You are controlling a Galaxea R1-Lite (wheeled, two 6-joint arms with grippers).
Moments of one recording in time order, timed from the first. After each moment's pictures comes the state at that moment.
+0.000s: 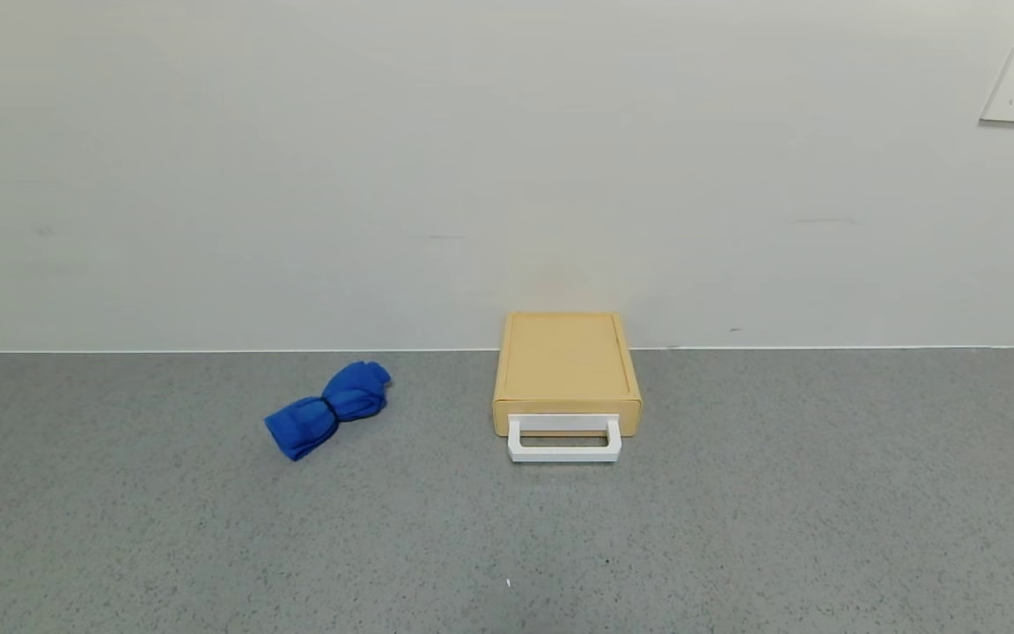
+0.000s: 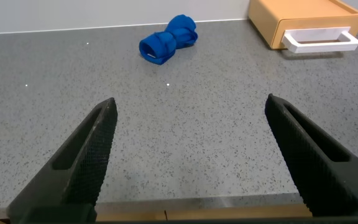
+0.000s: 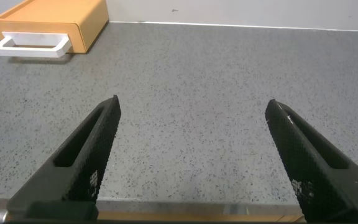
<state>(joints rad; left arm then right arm) 0.00 0.00 0.00 0.00 -0.01 0.01 0.00 0.00 0.00 0.00 0.00 0.00</state>
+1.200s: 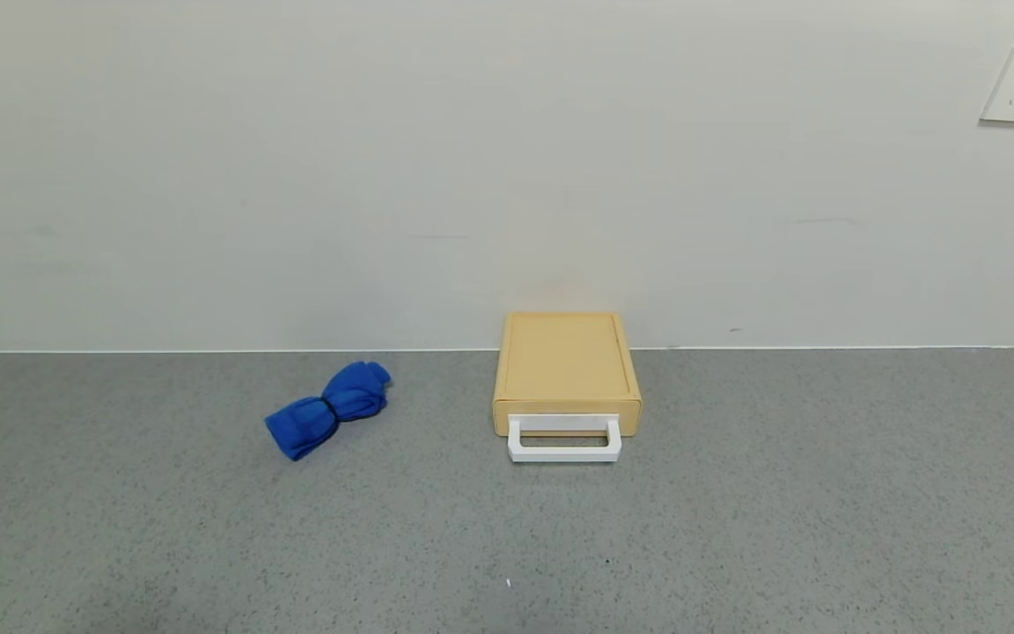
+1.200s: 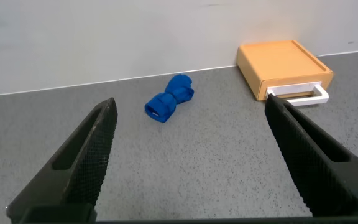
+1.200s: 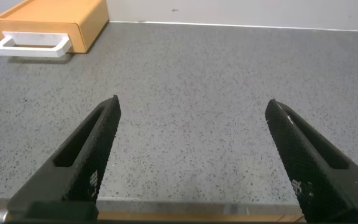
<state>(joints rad) 0.00 0.43 -0.53 0.07 -0.05 0.06 0.00 0.00 0.00 0.00 0.00 0.00</state>
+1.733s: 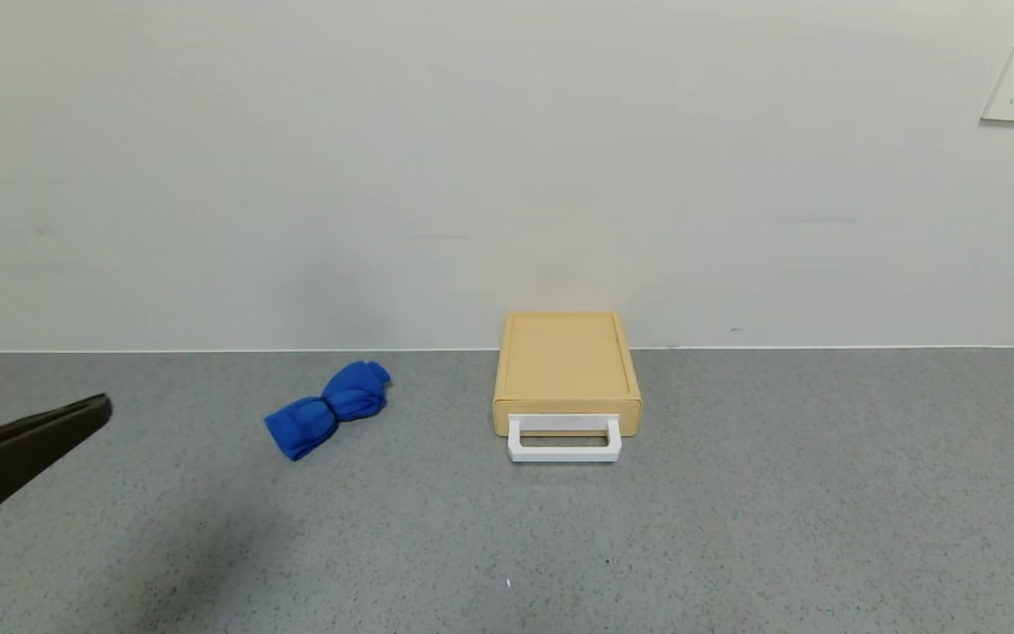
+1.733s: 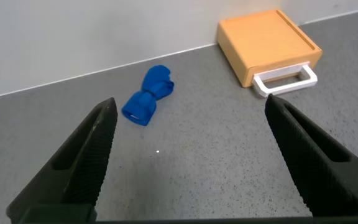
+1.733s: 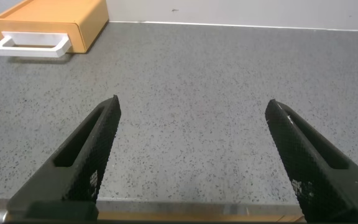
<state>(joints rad) -0.02 0.88 -0.77 0.07 -0.16 0.12 0.00 0.00 0.00 0.00 0.00 0.00</state>
